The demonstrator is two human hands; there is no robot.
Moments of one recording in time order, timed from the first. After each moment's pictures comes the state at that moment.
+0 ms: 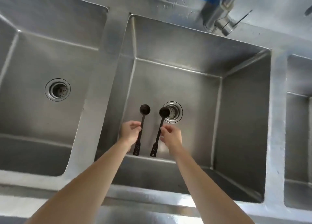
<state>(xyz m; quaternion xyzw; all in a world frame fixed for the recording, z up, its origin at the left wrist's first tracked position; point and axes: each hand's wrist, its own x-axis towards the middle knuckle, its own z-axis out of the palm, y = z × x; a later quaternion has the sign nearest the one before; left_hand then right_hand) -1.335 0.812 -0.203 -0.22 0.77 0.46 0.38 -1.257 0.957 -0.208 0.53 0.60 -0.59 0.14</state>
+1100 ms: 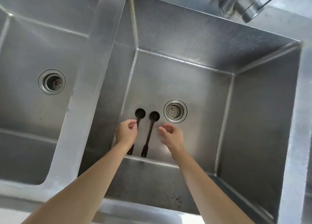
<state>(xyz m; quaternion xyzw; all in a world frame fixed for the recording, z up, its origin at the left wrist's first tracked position) -1.327 0.815 -0.241 -0.21 0.84 0.39 0.32 -1.257 0.971 -0.248 0.52 0.60 -0.58 0.17</state>
